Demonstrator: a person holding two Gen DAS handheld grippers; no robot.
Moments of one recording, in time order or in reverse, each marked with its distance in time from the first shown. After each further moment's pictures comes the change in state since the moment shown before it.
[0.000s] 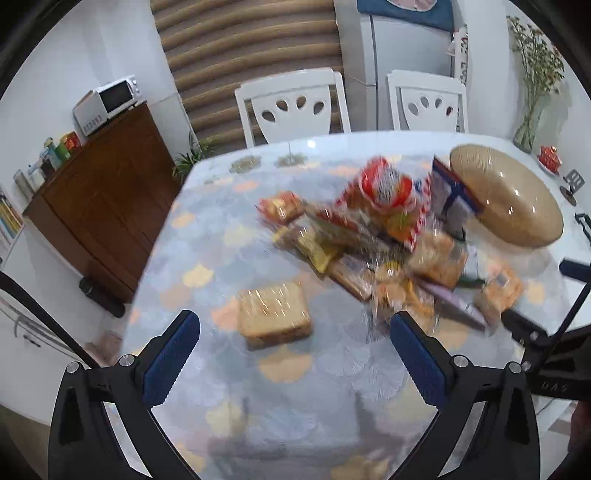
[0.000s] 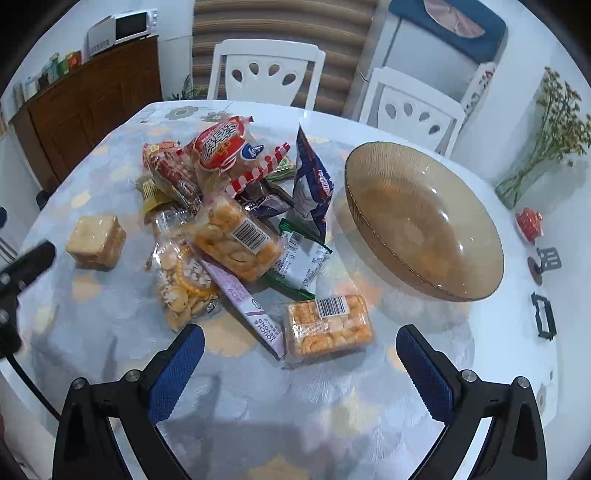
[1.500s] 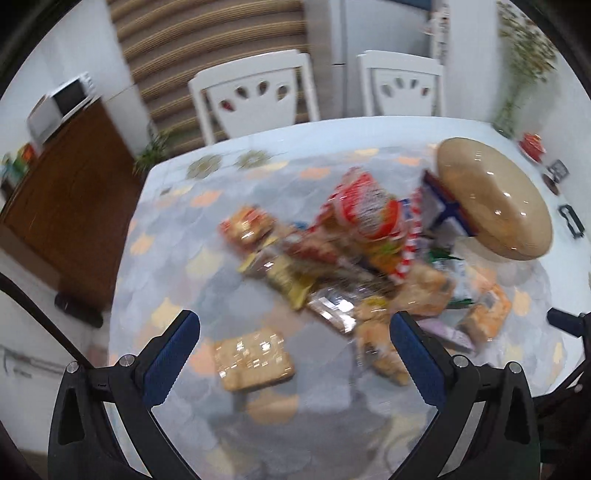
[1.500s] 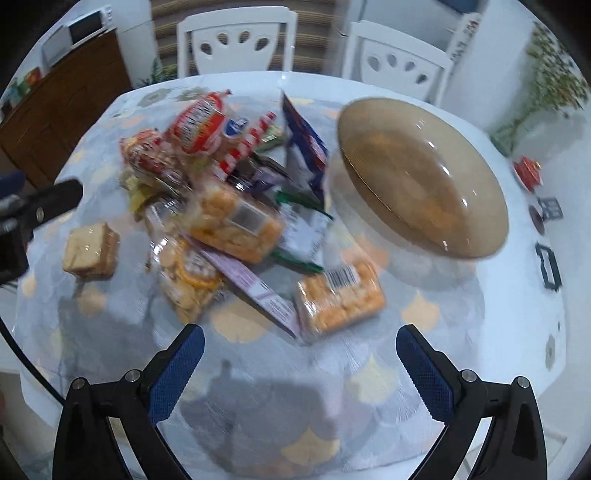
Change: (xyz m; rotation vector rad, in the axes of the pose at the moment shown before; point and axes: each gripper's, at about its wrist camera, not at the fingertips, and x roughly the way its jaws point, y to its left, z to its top) left arm 0.052 -0.003 0.056 0.069 0.118 -0.121; right arm 0.012 0.014 0.015 0.117 0.133 -0.003
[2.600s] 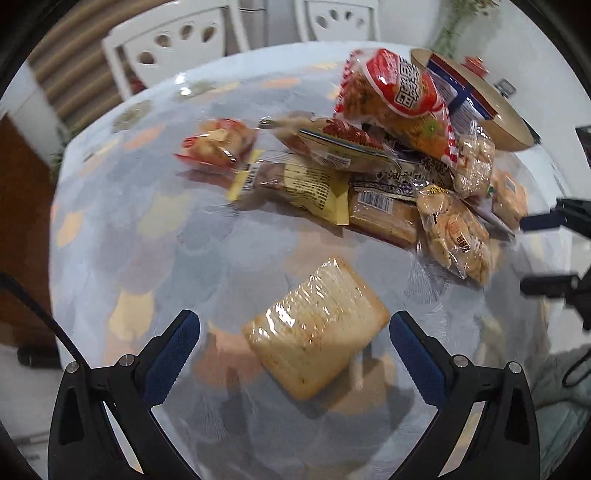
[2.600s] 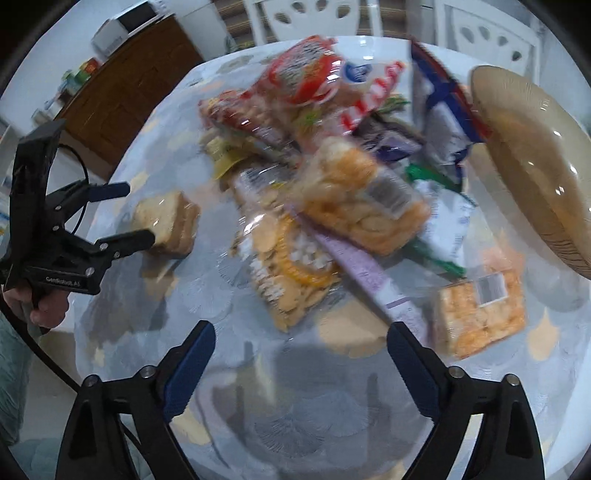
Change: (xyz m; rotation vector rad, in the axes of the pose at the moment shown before) left arm 0.111 0.072 -0.036 0.288 0.171 -0.307; right arm 0.057 0.035 0.006 -0.052 0.083 0.371
